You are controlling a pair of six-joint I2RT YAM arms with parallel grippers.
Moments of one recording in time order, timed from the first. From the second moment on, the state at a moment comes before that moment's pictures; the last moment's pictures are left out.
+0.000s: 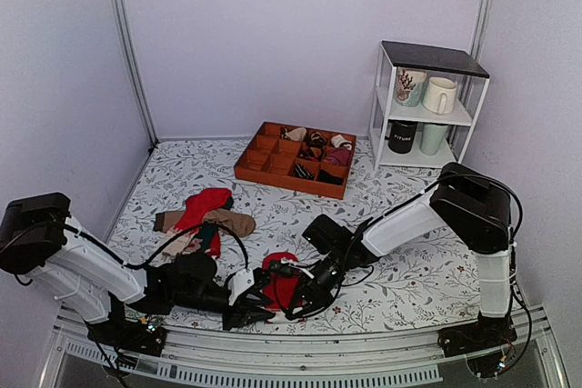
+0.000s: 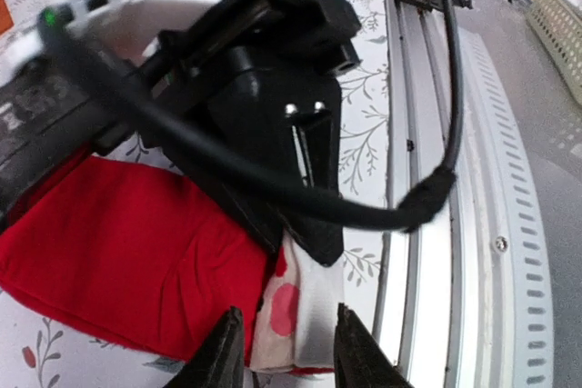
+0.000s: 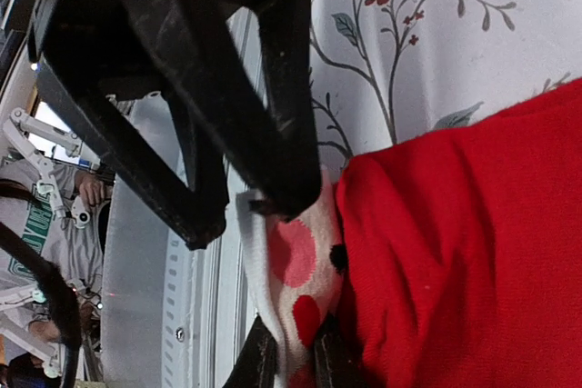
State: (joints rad) left arm -1.20 1.46 0.25 0.68 0.20 -0.05; right arm 1.03 2.09 1.07 -0.07 -0.98 -0.03
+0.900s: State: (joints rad) left arm -1.26 1.67 0.32 0.81 0.22 -0.08; right arm 1.01 2.11 1.09 -0.19 -1.05 0.06
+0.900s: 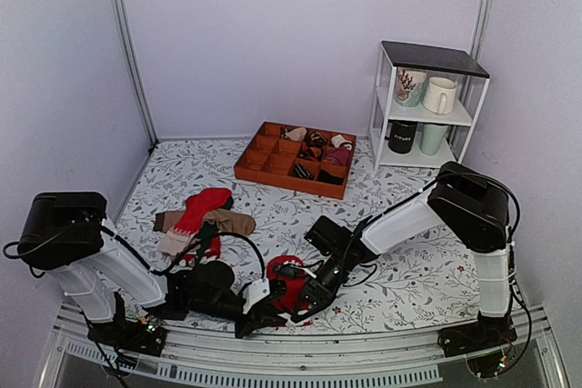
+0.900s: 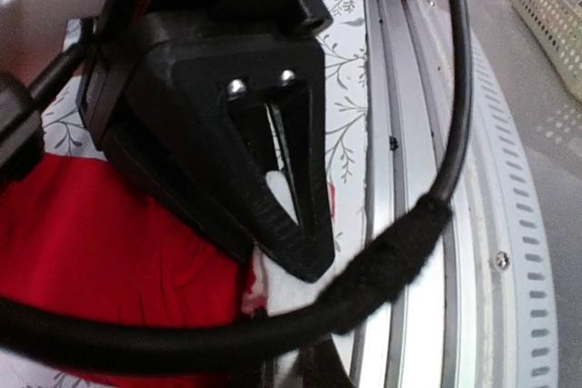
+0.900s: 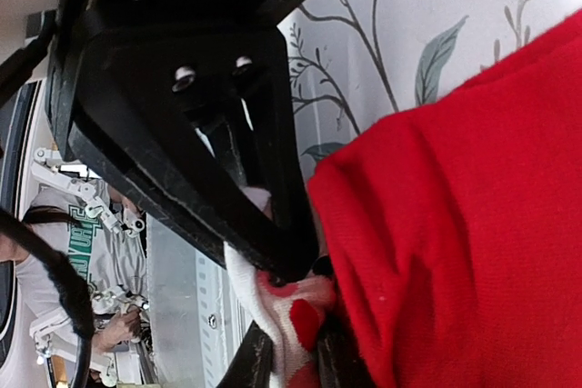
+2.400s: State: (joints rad) left arm -1.25 1.80 0.27 1.04 0.34 -0.51; right arm 1.41 1.69 0.73 0.12 0.04 -0.41
